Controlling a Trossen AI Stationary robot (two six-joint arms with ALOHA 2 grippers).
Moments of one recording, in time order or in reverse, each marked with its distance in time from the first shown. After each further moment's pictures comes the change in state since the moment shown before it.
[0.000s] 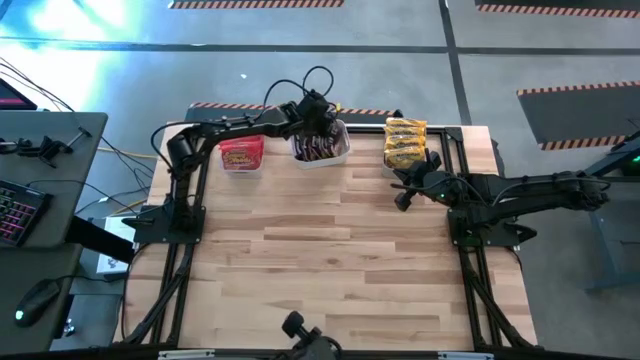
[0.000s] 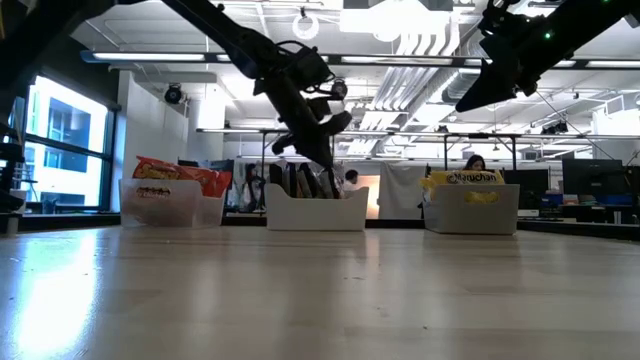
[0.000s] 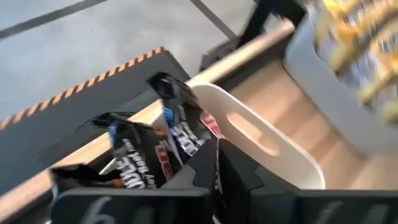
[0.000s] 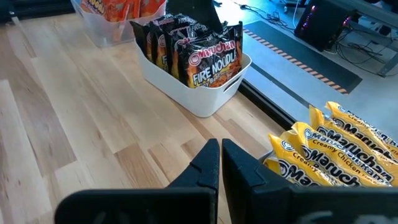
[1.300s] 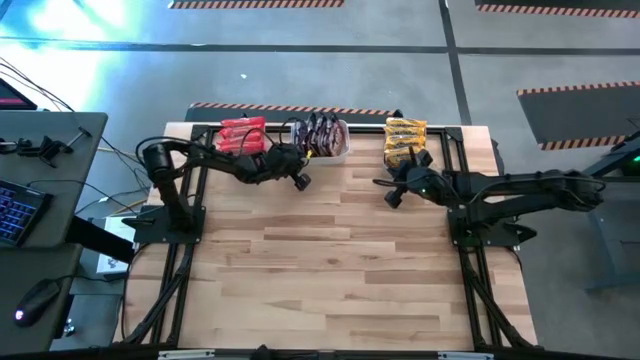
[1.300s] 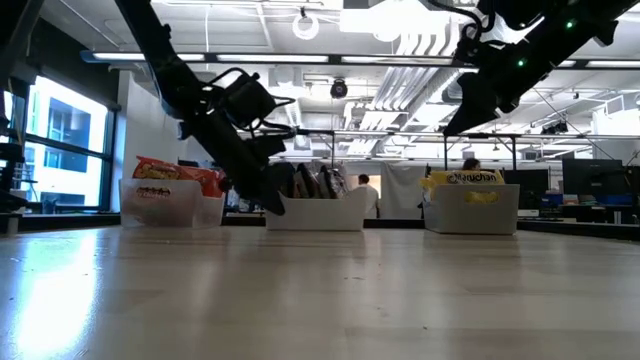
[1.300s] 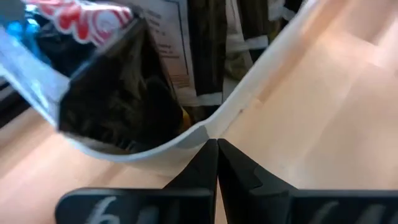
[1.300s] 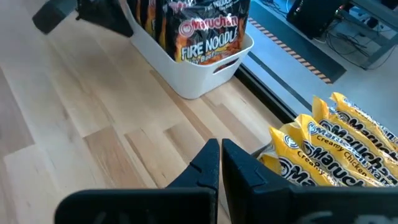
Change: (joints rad) left arm -0.103 -0.218 -0.795 0.608 -0.094 0.186; right arm -0.100 0.169 0.000 0.081 -0.043 -0.082
